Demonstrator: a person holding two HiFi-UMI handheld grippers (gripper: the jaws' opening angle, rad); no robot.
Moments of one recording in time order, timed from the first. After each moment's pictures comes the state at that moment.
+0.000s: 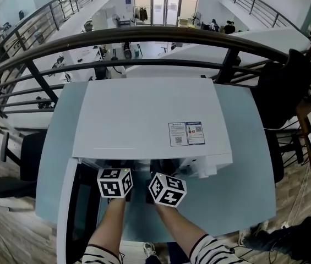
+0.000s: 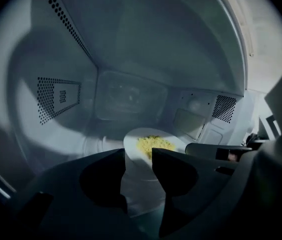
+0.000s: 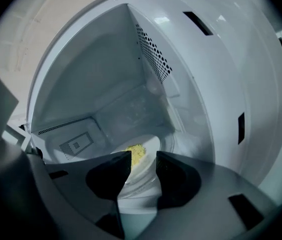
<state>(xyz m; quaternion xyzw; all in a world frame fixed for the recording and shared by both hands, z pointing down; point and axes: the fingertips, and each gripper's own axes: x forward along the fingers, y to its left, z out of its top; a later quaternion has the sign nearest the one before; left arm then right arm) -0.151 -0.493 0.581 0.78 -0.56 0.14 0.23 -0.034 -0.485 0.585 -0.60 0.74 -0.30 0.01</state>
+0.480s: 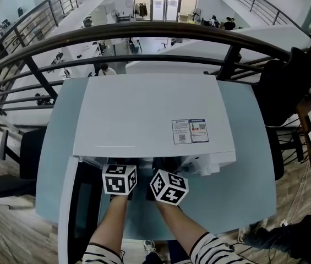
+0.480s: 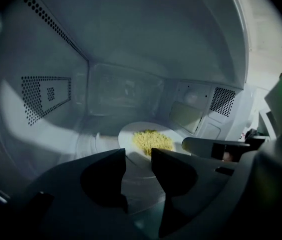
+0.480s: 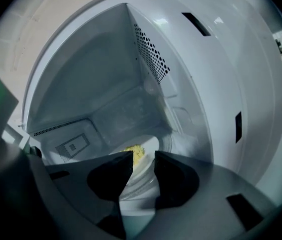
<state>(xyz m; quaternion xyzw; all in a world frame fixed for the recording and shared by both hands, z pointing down) -0.139 -0.493 0.588 0.79 -0.54 0.19 0.23 -0.031 -0.487 0.586 -0.61 0.73 -0.30 0.02</state>
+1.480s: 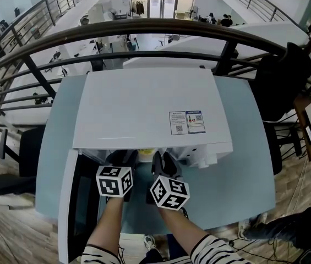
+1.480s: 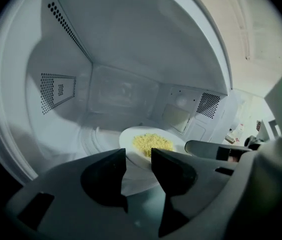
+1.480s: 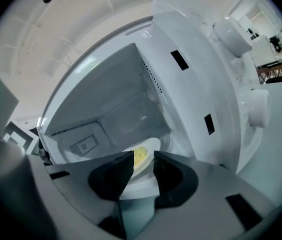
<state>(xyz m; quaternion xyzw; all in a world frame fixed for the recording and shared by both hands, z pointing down) -0.139 -0.463 0.583 0.80 -0.52 0.16 0.25 -0.029 -0.448 0.576 -0.60 0.74 -0.30 0.04</state>
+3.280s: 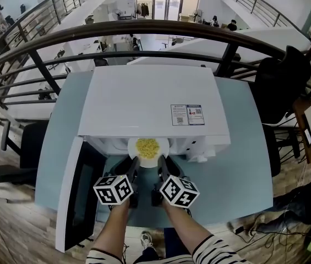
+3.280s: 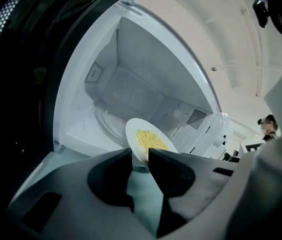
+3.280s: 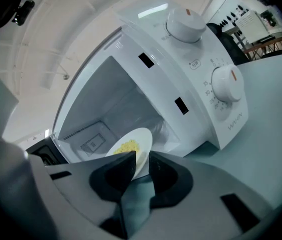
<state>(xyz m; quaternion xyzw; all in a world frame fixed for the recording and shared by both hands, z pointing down) -0.138 -0.404 0.585 0.77 -0.54 0.02 0.34 -0.018 -0.413 0.592 -0.55 0.74 -0.37 0.06</state>
